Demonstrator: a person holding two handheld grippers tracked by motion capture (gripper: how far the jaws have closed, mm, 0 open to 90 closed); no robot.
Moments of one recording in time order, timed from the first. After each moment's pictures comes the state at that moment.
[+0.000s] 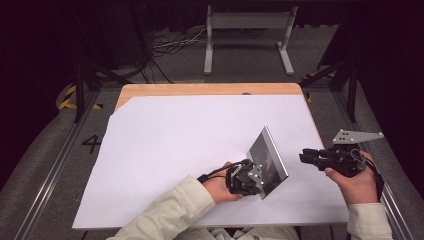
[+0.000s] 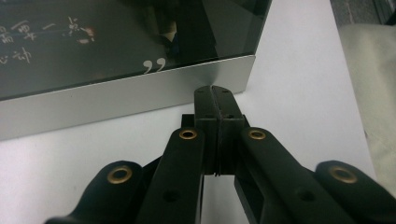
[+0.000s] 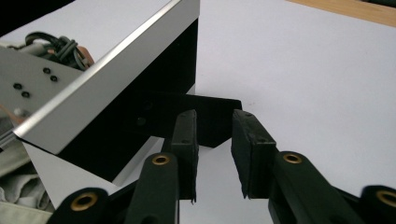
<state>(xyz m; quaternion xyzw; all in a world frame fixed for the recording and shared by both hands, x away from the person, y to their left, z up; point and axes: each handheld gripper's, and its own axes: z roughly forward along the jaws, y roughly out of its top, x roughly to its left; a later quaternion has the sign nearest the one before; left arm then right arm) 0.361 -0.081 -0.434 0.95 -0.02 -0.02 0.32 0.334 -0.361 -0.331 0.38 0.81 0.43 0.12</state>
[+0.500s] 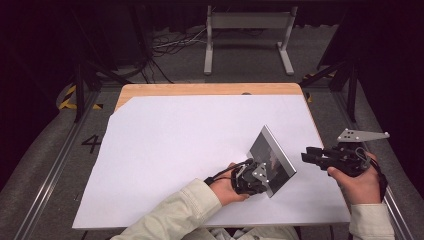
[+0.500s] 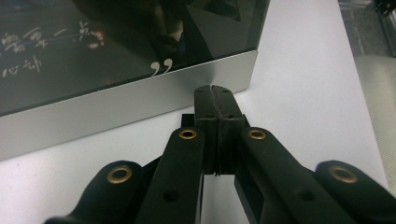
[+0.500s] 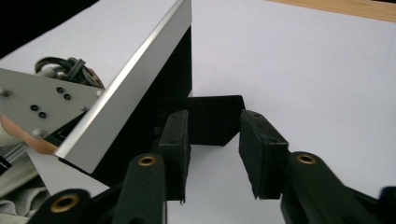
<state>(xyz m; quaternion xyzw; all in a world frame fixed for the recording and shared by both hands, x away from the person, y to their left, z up) 0.361 -0.089 -0.439 0.94 0.01 -0.02 0.35 0.332 -0.366 -0.327 0.41 0.79 0.44 0.12</state>
